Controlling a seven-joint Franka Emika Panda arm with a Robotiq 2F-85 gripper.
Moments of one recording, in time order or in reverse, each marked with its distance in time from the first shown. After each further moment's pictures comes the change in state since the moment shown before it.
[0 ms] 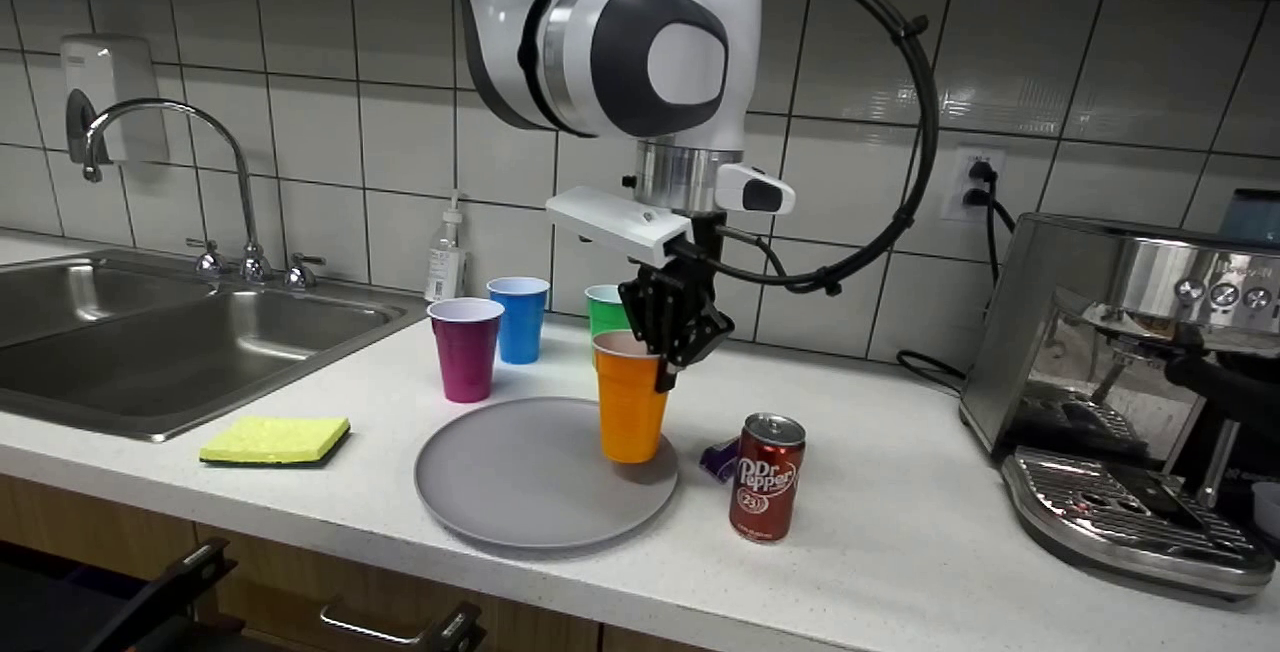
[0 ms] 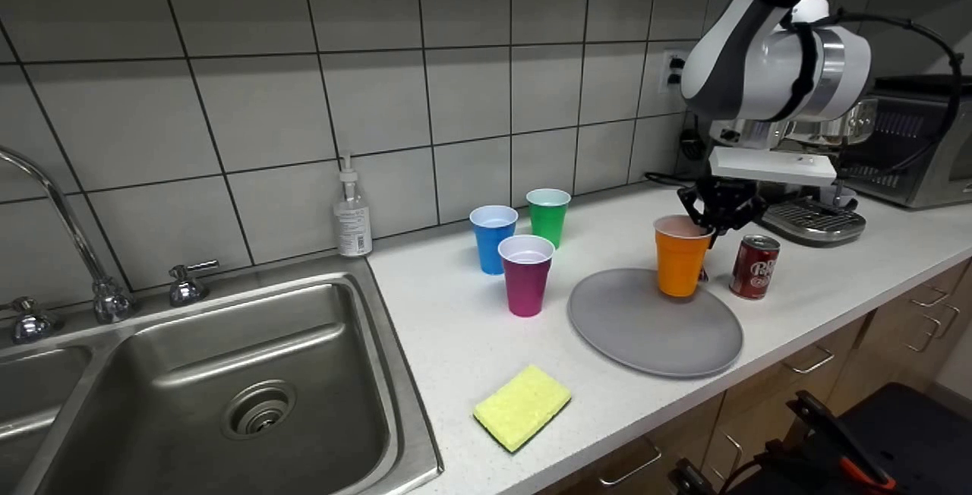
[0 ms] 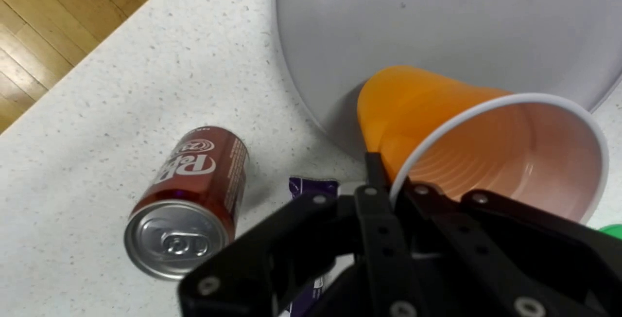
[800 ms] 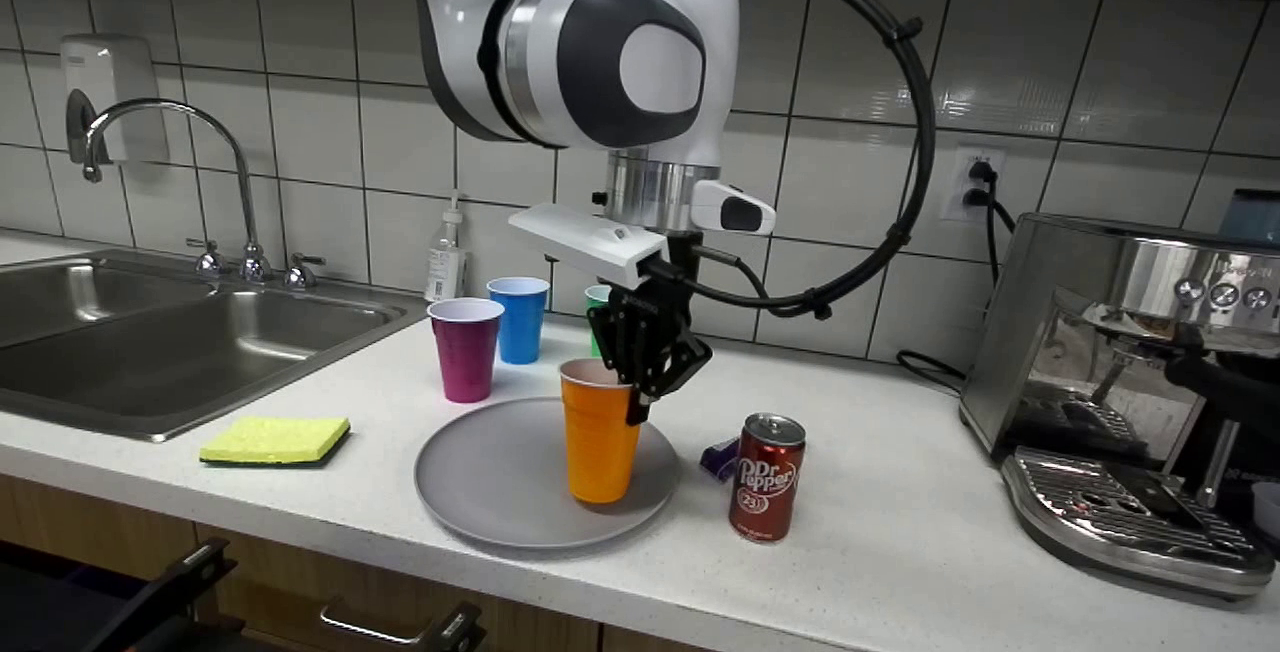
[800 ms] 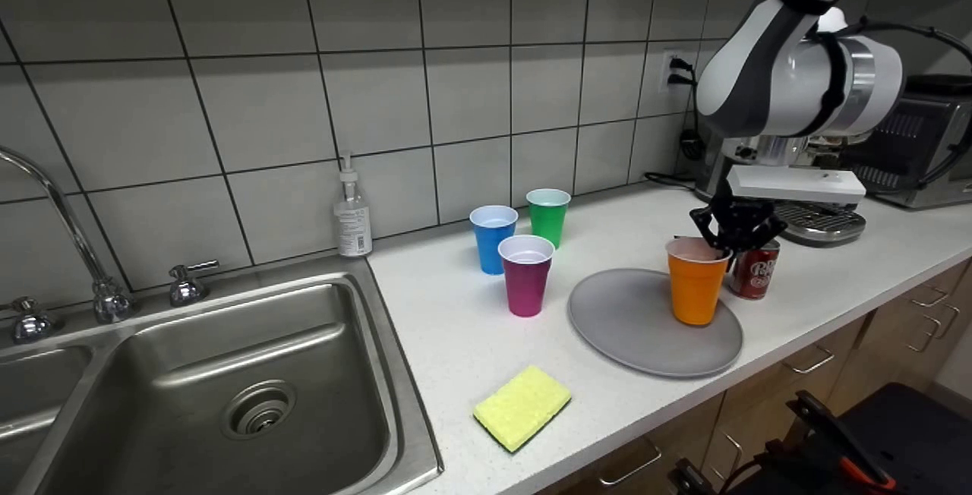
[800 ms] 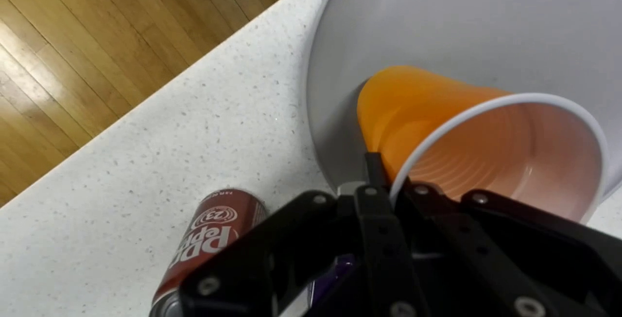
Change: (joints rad) arm 0.000 -0.054 -0.009 -0.108 -0.066 0.001 -0.001
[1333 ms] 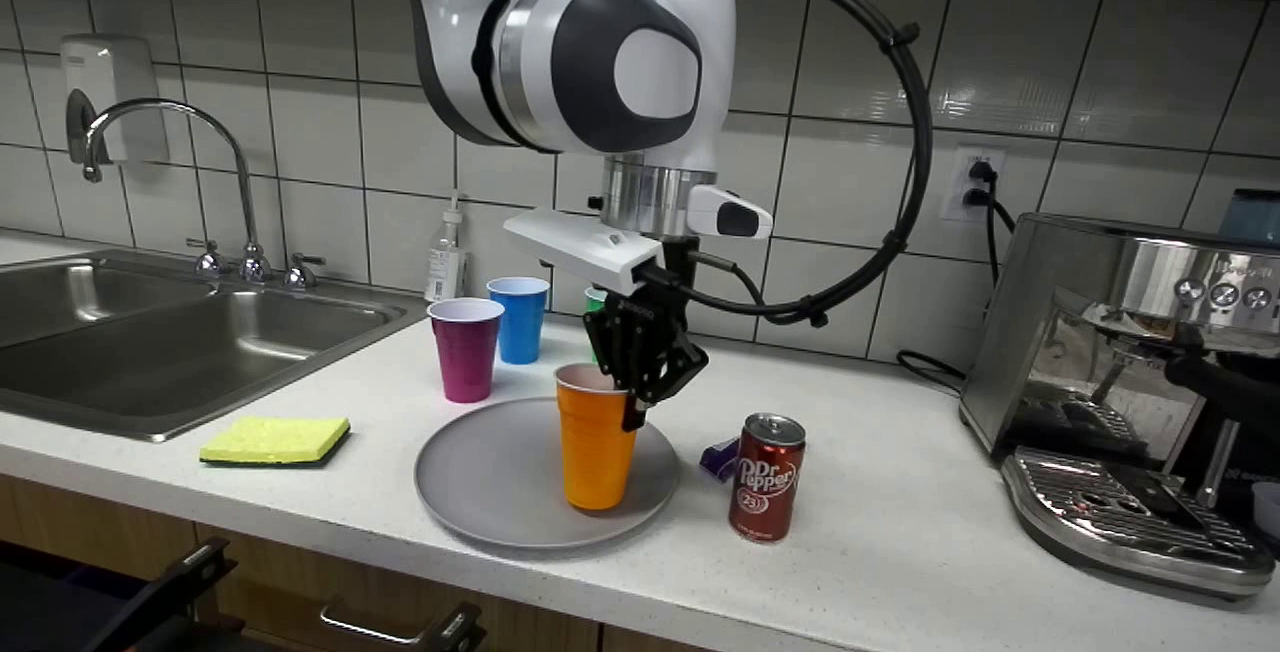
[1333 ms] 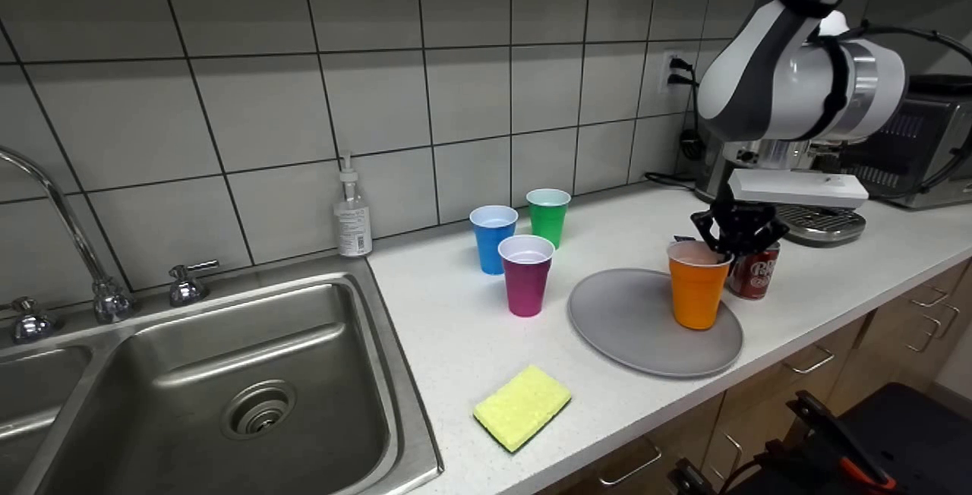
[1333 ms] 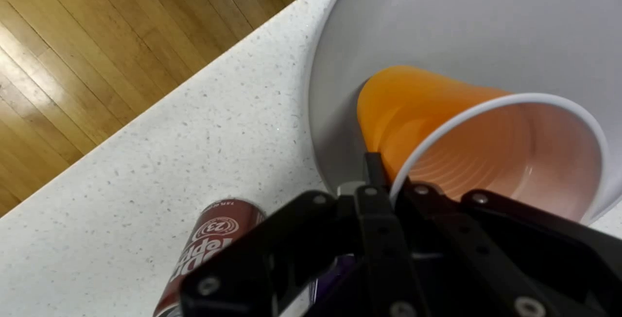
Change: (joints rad) arm 0.000 0.000 0.000 -0.013 0.000 0.008 0.000
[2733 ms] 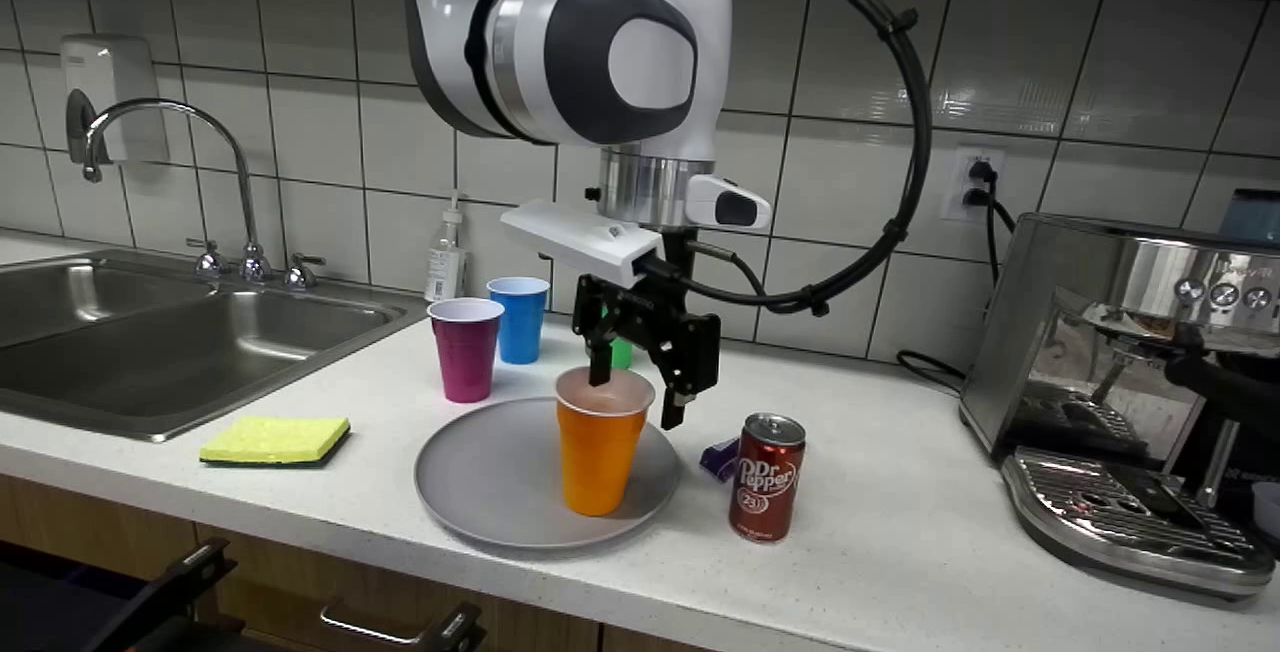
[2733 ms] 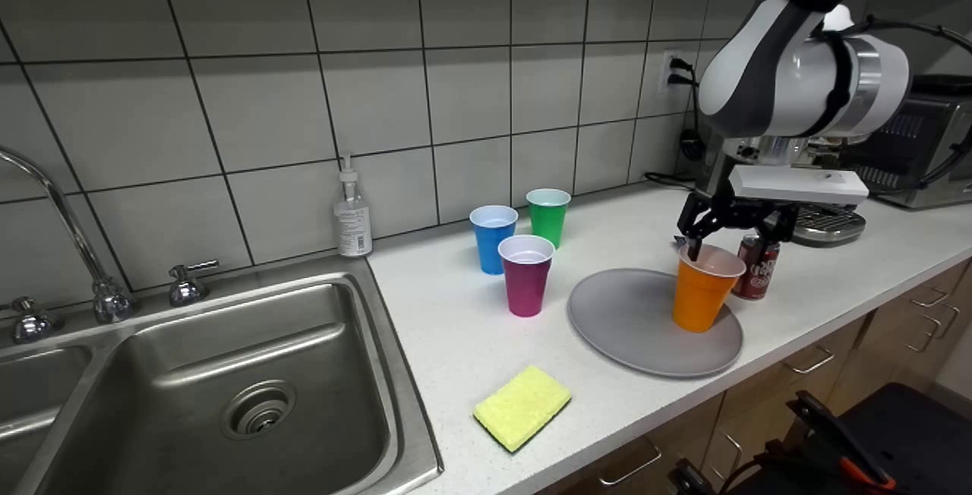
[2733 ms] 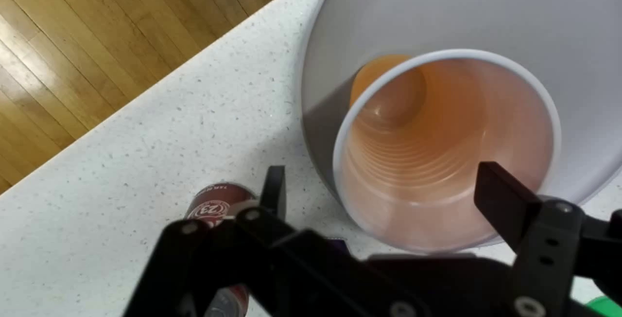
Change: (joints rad) arm 0.000 -0.024 0.005 -0.010 0.002 0.018 -0.015
